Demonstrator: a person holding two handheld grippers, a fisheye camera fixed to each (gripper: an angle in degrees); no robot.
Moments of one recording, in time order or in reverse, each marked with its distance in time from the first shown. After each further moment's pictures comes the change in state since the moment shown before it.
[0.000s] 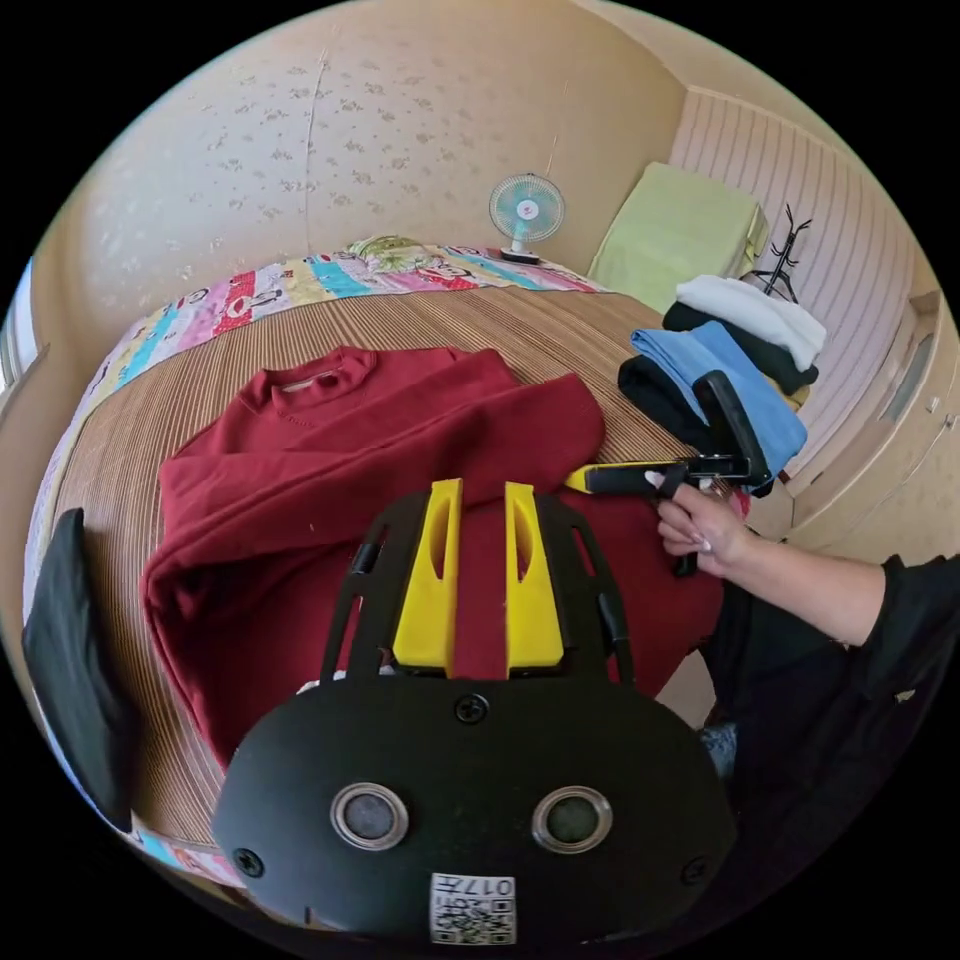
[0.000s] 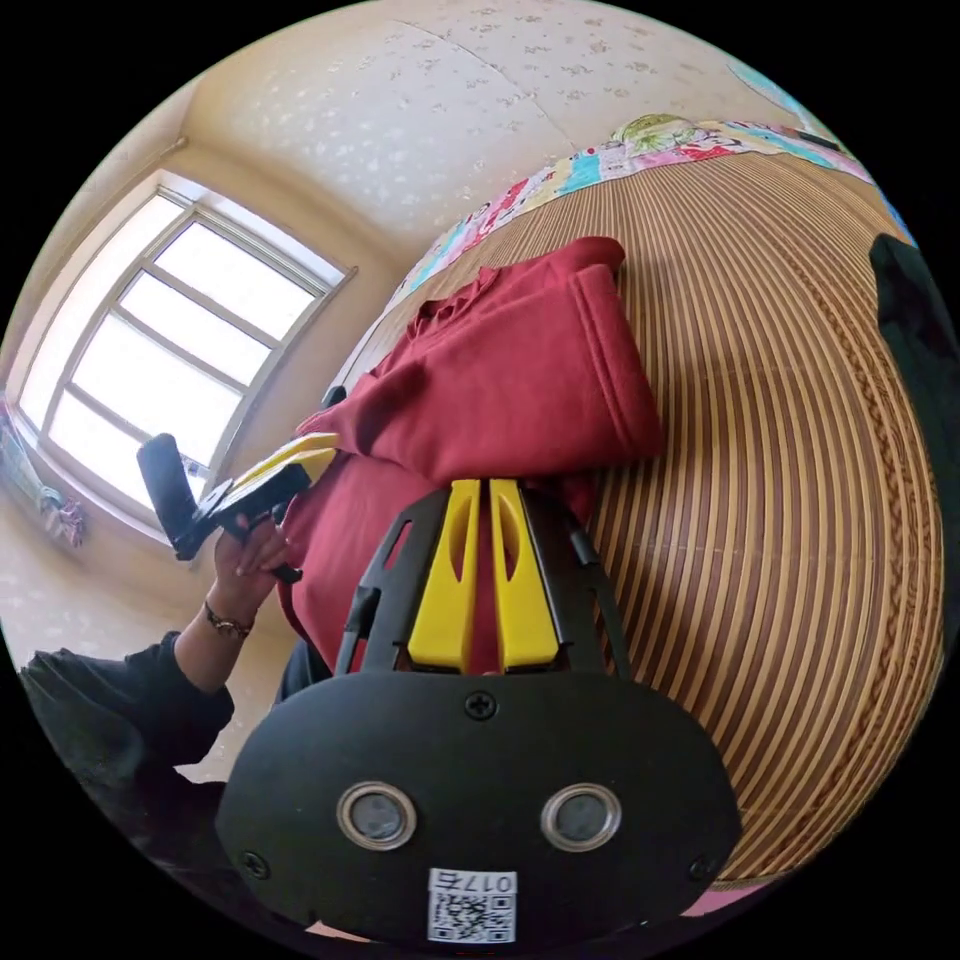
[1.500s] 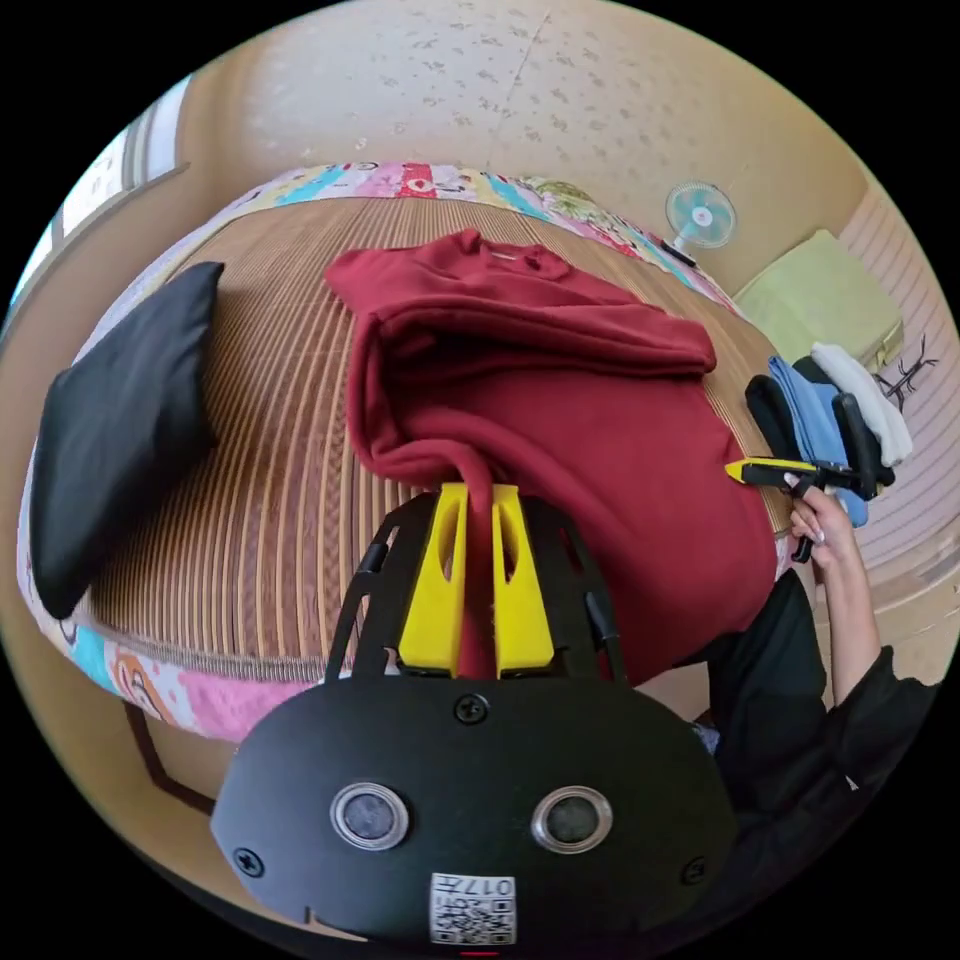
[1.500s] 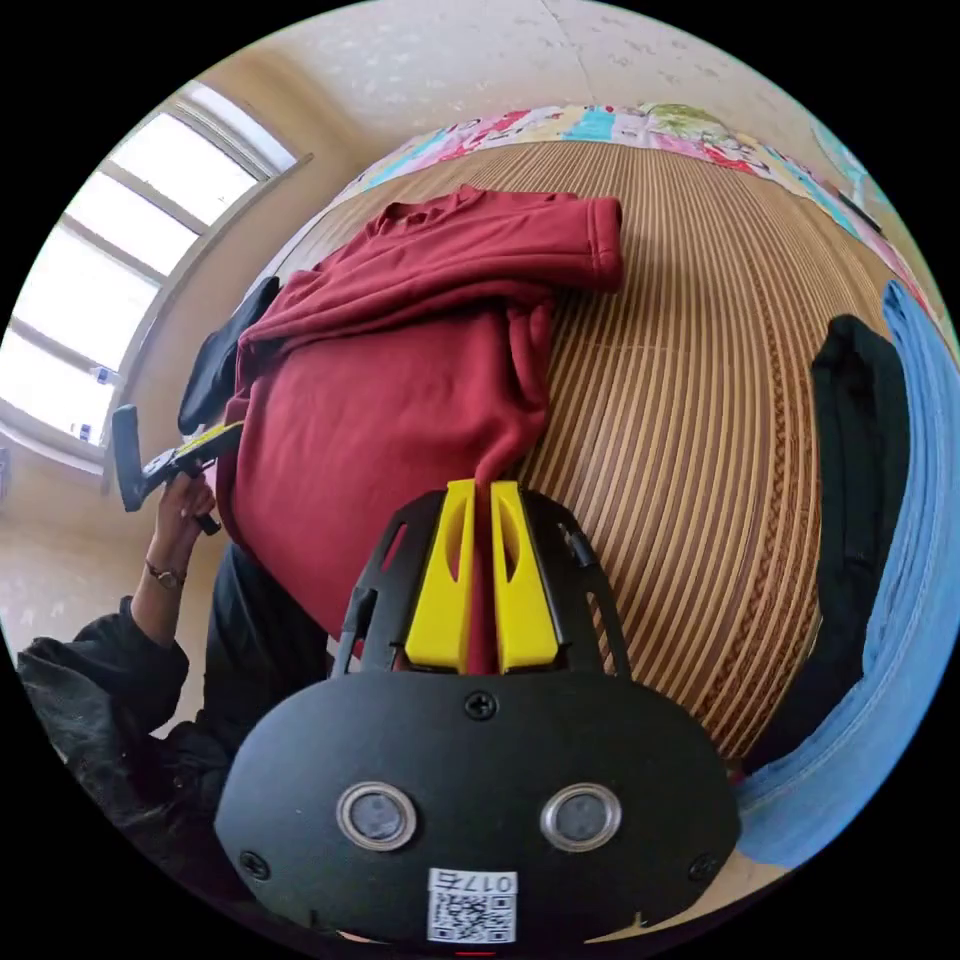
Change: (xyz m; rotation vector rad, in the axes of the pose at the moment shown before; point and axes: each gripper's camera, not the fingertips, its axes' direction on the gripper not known) left arm -0.168 -0.018 0.035 -0.271 -0.121 -0.337; right arm 0.007 -0.111 -0.007 -0.387 0.292 -0.049
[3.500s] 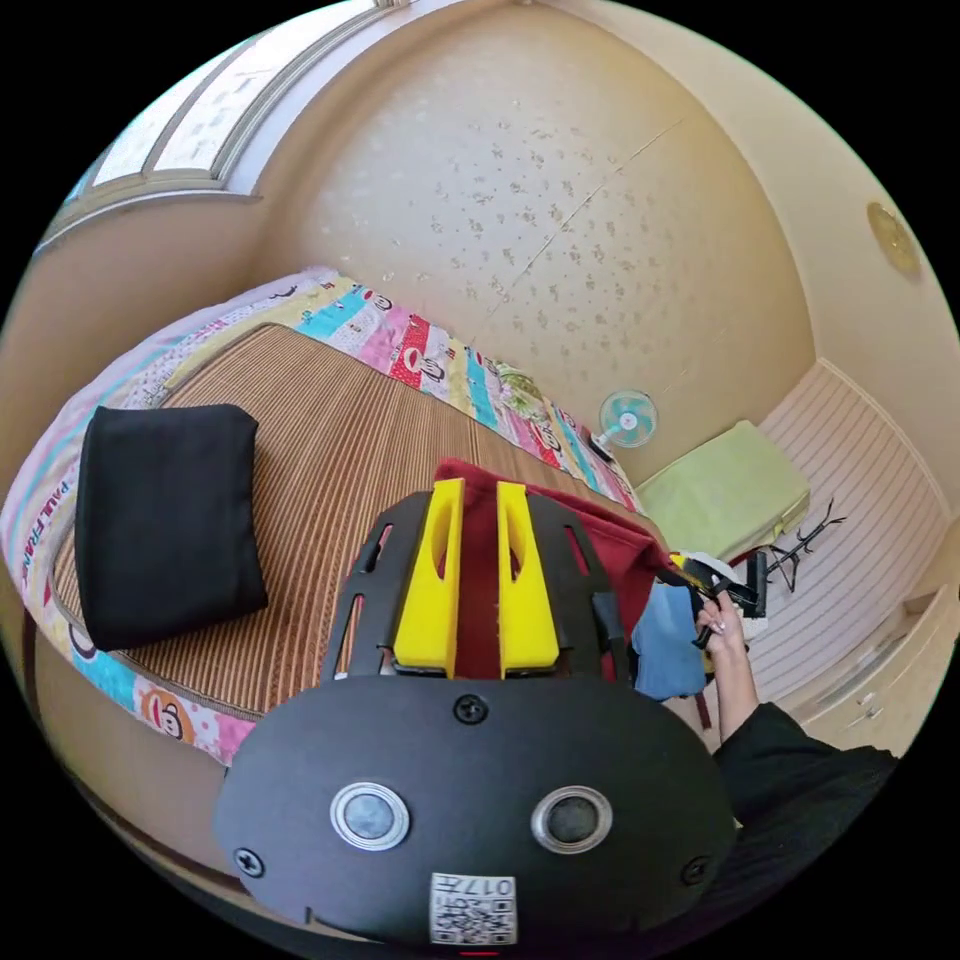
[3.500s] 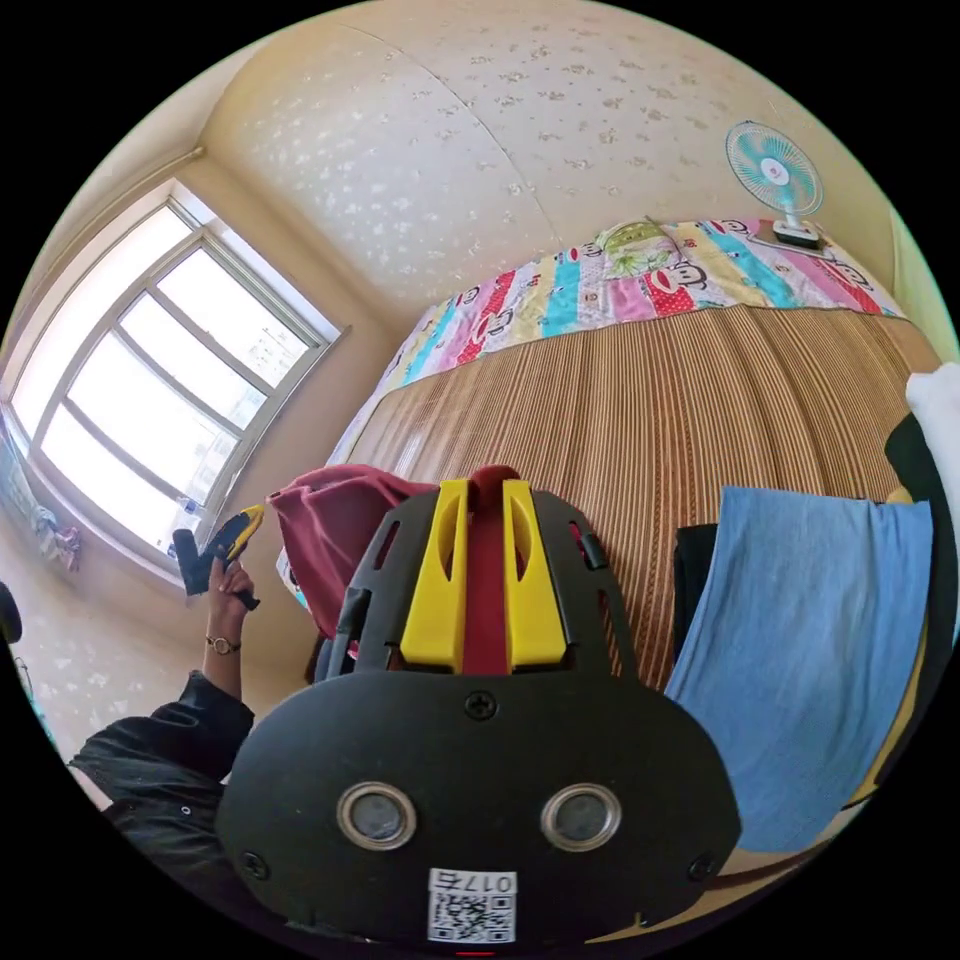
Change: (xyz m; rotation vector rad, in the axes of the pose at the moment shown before) left arm -0.066 0.008 -0.259 0.510 0.230 -0.266; right arm -0.157 0.022 -0.190 0.519 -0.087 0.016
